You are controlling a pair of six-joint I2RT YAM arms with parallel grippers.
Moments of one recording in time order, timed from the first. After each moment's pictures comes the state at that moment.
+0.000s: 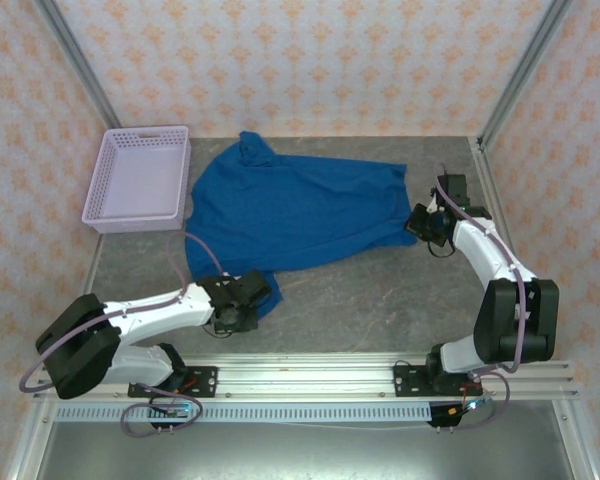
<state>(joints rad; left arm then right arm) -0.82 1.26 0.60 -0.77 -0.12 -0.97 -0.01 1.43 1.00 -0.60 -0.20 0.47</state>
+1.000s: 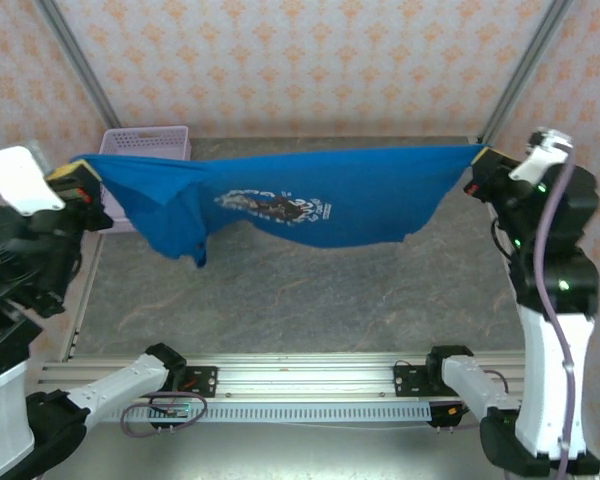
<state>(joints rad) -0.48 0.93 1.96 -1.07 -0.62 -0.23 0.00 0.90 1.60 -0.81 -0.06 0.39</state>
